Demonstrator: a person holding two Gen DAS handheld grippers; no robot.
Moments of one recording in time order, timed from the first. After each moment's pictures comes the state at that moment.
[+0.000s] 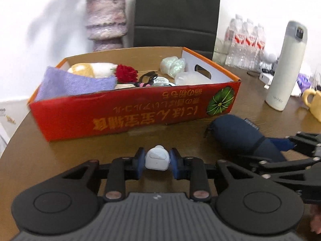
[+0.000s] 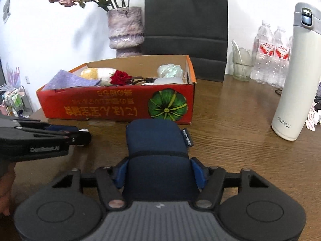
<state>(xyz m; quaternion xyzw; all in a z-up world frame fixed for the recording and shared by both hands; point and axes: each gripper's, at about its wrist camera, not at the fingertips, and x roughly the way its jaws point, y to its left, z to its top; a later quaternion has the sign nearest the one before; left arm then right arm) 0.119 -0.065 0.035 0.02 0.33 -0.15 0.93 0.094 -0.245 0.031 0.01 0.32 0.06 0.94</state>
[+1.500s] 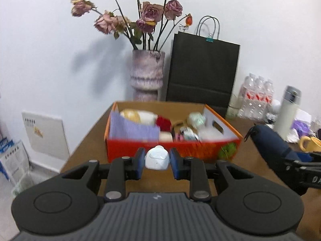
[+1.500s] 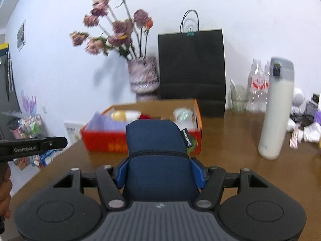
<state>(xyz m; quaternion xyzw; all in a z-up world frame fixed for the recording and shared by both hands) 0.061 0.003 0.122 -0.02 0.22 -0.09 0.97 0.013 -0.240 0.116 0.04 0.23 0.08 0.97</state>
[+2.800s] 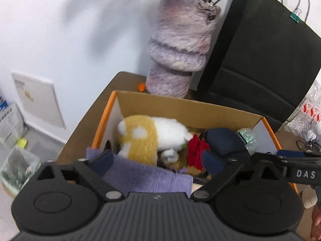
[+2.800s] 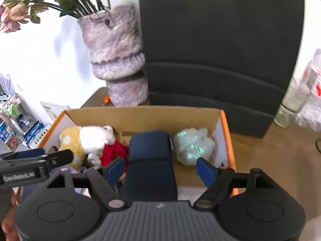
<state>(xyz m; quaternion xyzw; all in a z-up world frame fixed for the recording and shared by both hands) 0.310 0.013 0.097 -0.09 0.40 -0.04 0.91 0.336 -0.228 0.112 0.04 0.42 0.07 0.90</state>
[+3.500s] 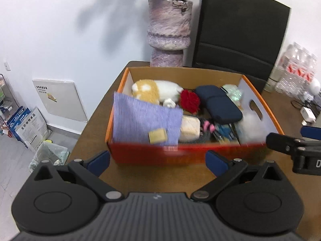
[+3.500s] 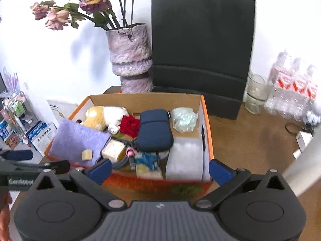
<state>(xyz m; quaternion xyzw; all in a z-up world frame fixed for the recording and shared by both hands) 0.166 -0.015 0.125 -0.01 0.40 -0.01 0.92 0.187 -0.226 0.144 0.02 0.37 0.06 0.93</state>
